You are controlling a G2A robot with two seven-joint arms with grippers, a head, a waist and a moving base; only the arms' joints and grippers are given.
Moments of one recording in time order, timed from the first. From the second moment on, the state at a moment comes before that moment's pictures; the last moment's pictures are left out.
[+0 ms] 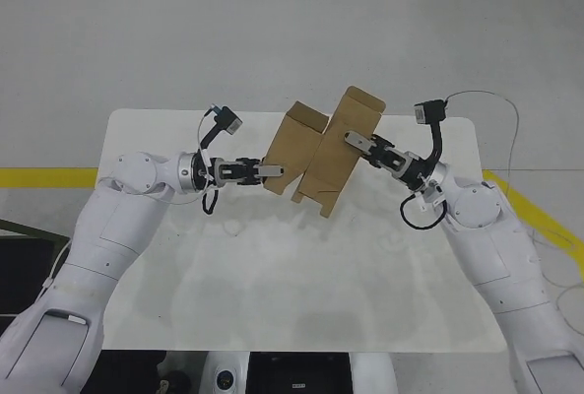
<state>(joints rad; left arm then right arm) 0.66 -1.10 -1.00 -1.11 -0.54 -0.50 -1.28 -0.85 -1.12 1.15 -1.29 0.19 -0.64 0.72</state>
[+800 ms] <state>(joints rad) 0.61 -1.01 -0.85 -1.16 -0.57 -0.21 -1.54 -0.95 -1.05 1.24 -1.33 0.32 -0.66 1.16</state>
